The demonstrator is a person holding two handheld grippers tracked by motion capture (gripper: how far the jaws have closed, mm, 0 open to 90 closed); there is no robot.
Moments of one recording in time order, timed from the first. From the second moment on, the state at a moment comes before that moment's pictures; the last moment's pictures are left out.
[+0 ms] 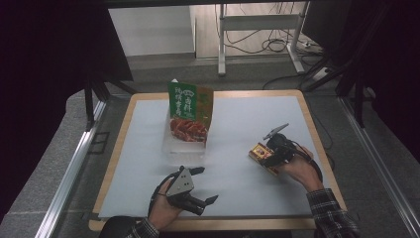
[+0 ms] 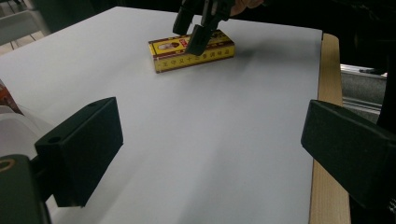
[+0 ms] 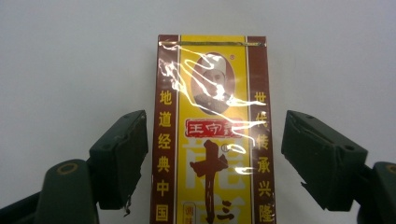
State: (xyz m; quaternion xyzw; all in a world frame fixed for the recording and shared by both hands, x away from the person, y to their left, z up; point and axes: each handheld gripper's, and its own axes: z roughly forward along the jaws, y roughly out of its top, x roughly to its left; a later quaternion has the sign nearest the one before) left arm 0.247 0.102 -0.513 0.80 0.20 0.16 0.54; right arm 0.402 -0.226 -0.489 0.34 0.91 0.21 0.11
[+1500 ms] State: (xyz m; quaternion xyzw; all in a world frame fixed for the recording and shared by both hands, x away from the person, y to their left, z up) left arm 0.246 0.100 -0.513 0.81 0.19 0.16 0.53; right arm 0.415 -0.210 -0.458 0.31 0.92 0.21 0.11
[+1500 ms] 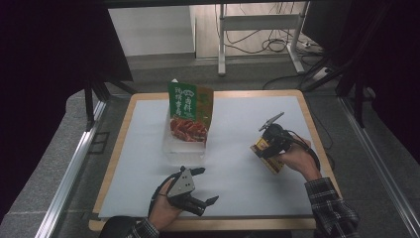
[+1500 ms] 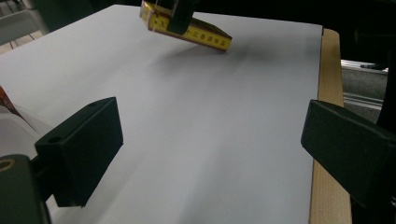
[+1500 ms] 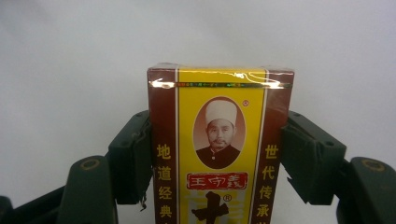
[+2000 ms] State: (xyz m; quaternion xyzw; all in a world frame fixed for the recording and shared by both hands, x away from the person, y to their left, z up) left arm 0.246 0.100 -0.514 0.81 0.19 0.16 0.53; right arm 0.401 -0.215 -0.434 0.30 0.89 0.33 0.13
